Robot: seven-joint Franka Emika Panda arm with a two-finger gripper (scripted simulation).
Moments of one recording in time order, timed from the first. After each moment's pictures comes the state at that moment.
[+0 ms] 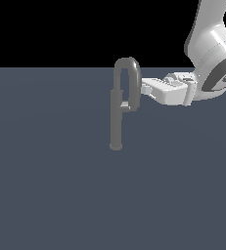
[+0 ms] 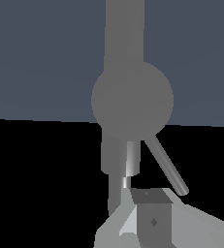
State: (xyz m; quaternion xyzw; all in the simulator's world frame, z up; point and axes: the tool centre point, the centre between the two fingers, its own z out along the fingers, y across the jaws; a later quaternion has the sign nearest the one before) arm -0.011 -0.067 0.227 -0.55 0.46 0.53 0.47
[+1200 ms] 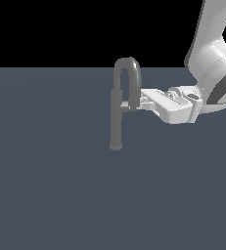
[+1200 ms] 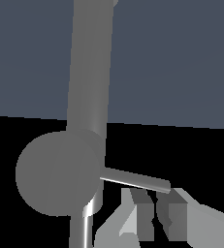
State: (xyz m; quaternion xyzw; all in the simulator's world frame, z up) arm -0.043 -0.071 0.192 -0.55 0.44 0.53 0.47
